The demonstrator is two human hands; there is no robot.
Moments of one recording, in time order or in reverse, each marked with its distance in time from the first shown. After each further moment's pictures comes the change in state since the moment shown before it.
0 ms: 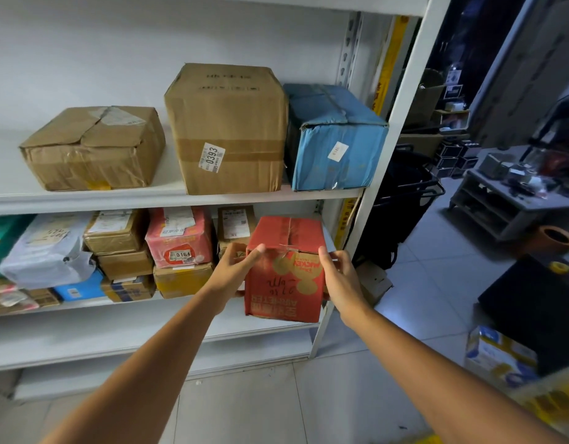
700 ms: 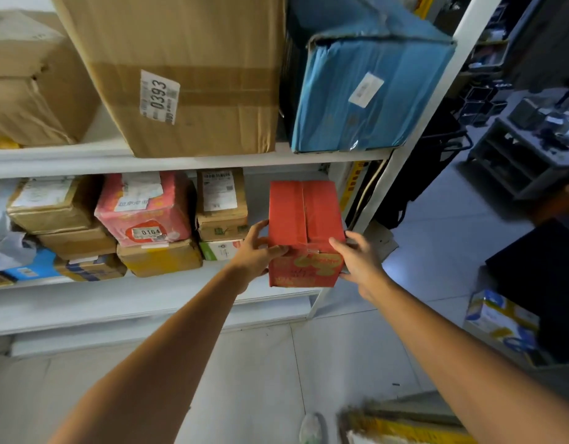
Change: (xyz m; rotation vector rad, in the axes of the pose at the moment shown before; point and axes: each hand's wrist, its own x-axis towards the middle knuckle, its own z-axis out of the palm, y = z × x) left_hand 0.130 -0.069 0.055 -0.073 -0.098 -0.237; right_hand 0.130 0.082 -0.006 0.051 -0.052 0.314
